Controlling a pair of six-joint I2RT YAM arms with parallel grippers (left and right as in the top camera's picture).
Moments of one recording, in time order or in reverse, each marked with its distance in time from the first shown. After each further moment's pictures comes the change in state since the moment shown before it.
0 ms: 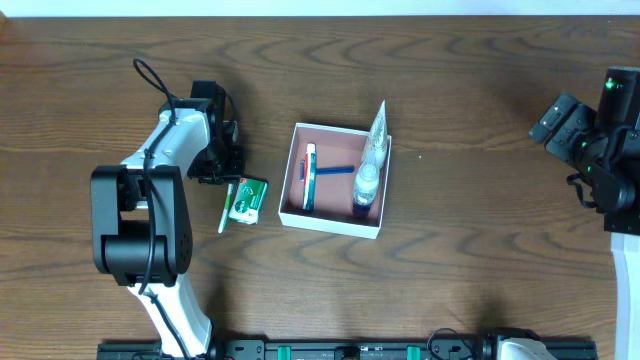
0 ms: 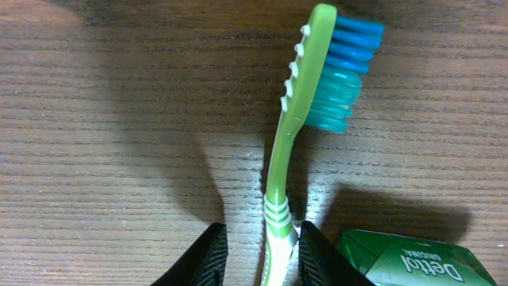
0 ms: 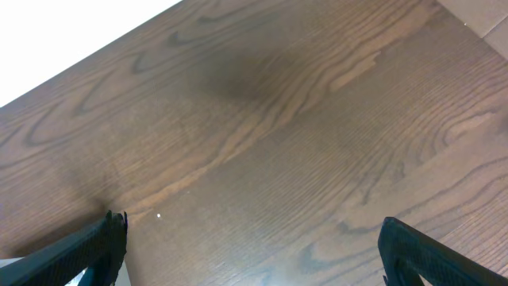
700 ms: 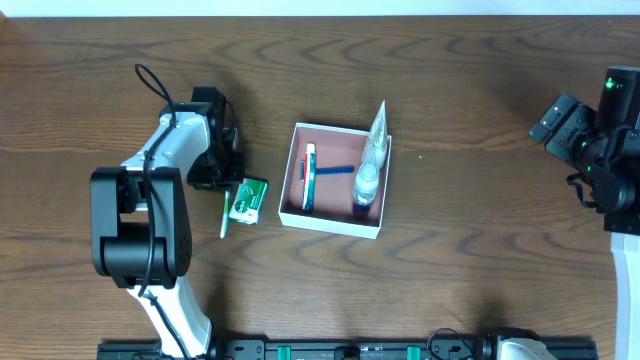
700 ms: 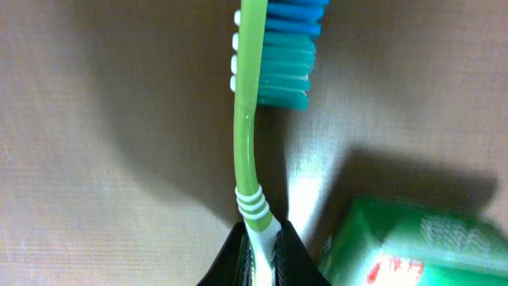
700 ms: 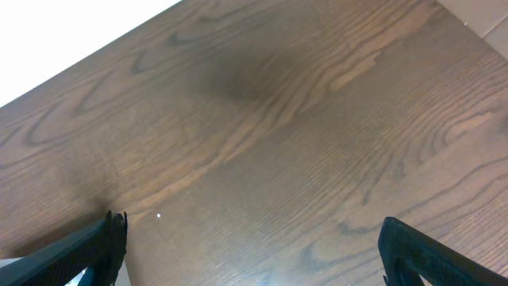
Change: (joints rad) left arm 0.000 -0.018 -0.031 -0.047 0.000 0.000; right arm 0.000 0.000 0.000 0.000 0.000 0.000
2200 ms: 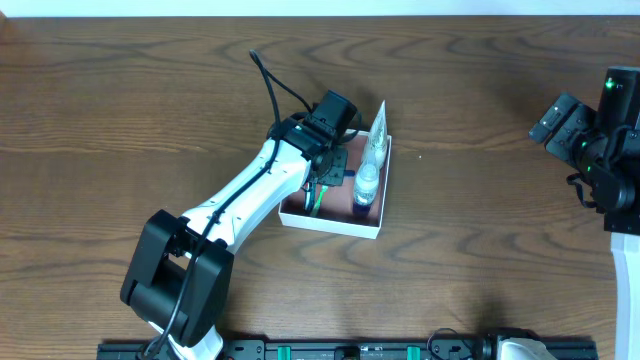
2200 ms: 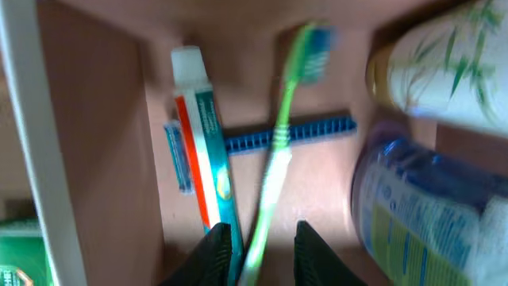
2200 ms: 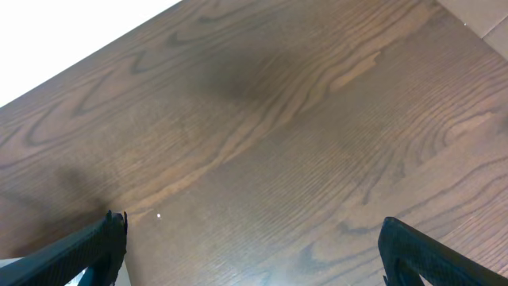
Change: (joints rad) left arm -0.552 -0.171 0.047 0.147 -0.066 -0.332; right arm 0.000 0.000 0.000 0.000 0.000 0.000
